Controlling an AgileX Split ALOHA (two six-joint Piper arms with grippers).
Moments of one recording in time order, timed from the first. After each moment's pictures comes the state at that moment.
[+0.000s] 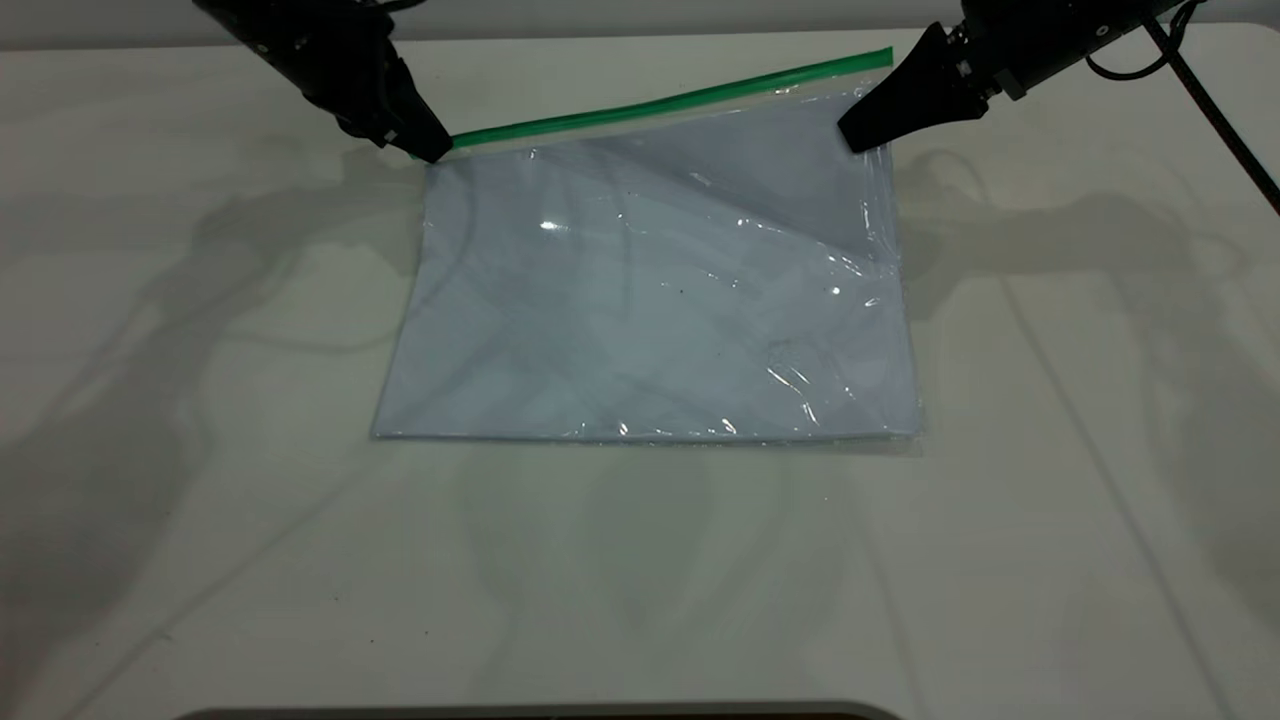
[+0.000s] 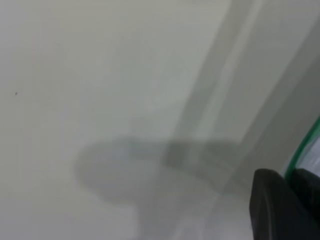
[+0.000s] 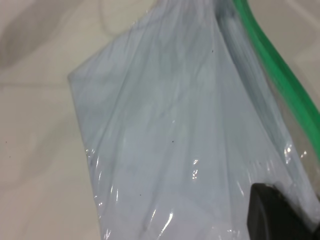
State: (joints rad) left arm -0.10 2.60 -1.90 -0.66 0.62 1.44; right arm 0.02 2.52 -1.69 1.11 1.05 -1.62
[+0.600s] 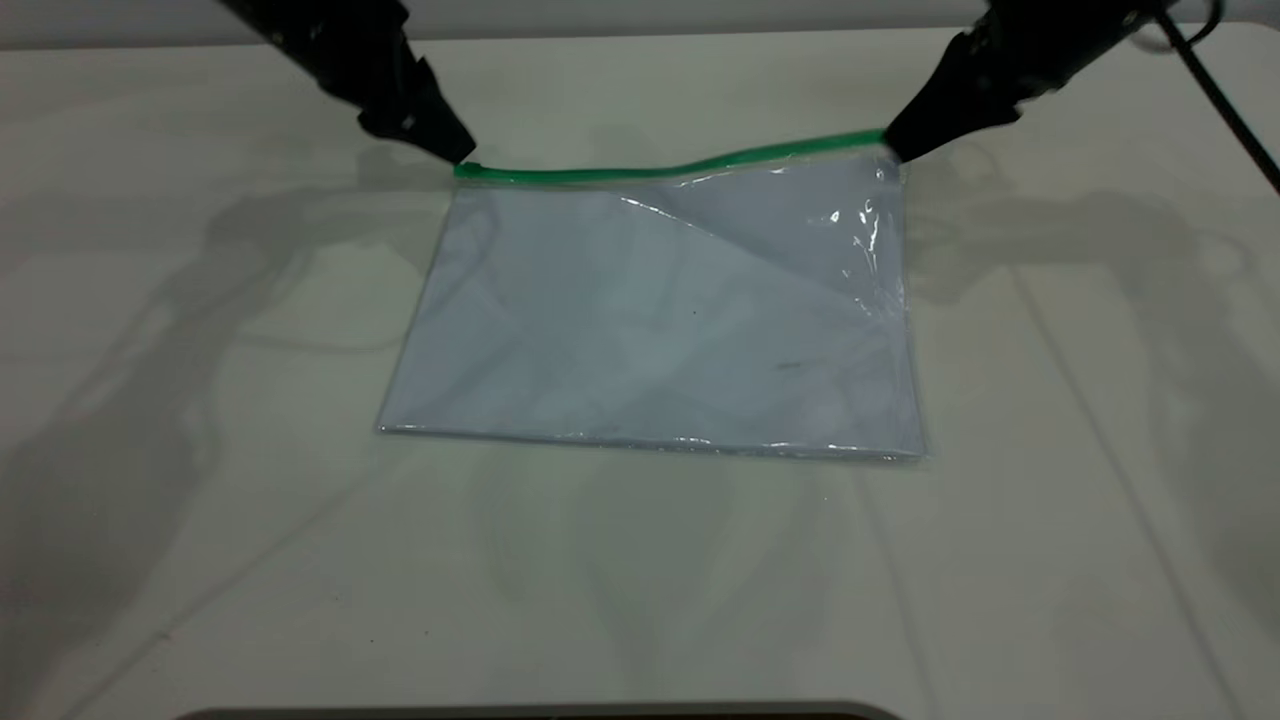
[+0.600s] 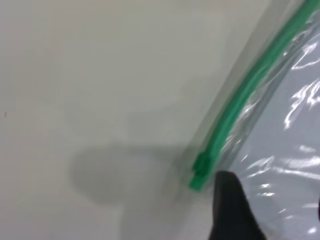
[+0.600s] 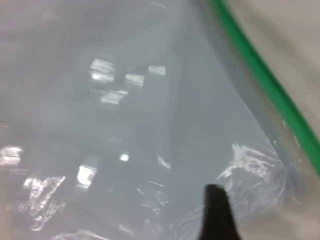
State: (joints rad) left arm -0.14 2.56 -1.90 -0.70 0.65 1.40; right arm 0.01 2.45 -1.70 0.86 0.83 -1.42
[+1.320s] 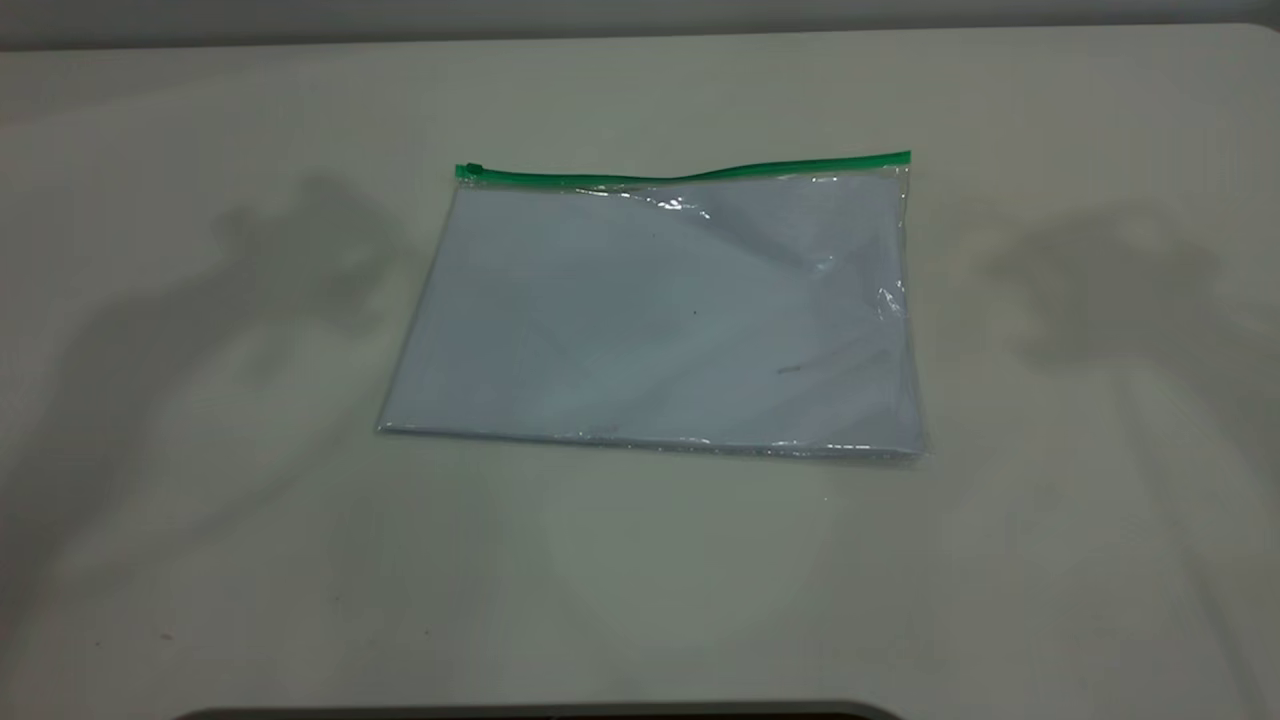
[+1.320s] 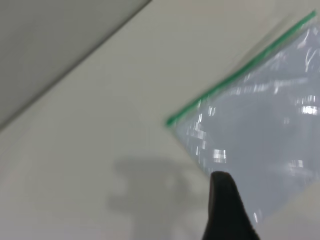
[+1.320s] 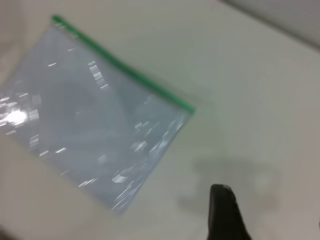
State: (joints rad) left arm -0.17 1.77 -1.90 -0.26 1.13 0.56; right arm 0.02 1.60 -1.69 0.32 1.19 -0.52
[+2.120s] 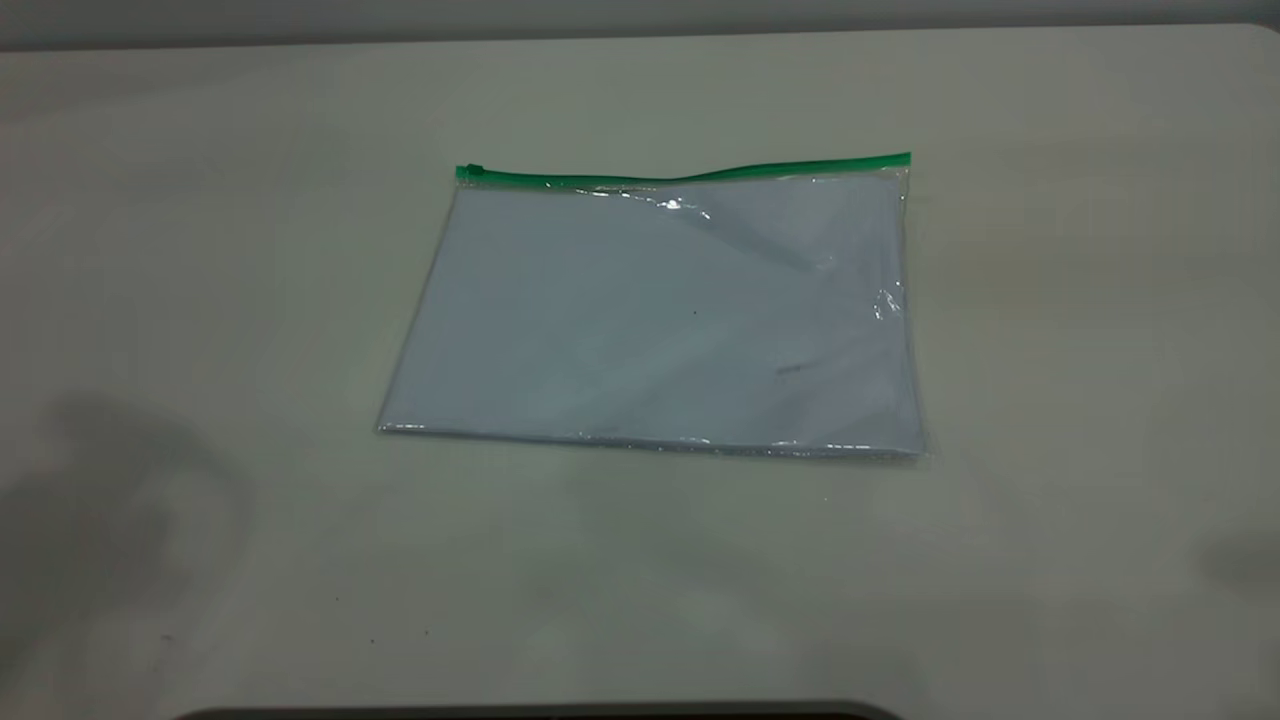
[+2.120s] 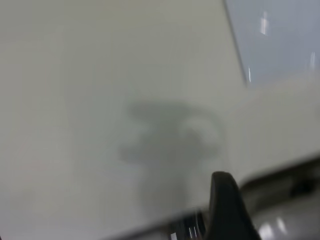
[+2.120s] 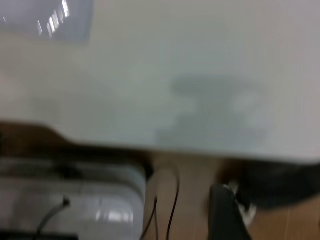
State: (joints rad) left arm -0.17 1.20 -1.20 -0.01 1.17 0.20; right arm 0.02 0.94 -0.83 0.02 1.23 -0.06
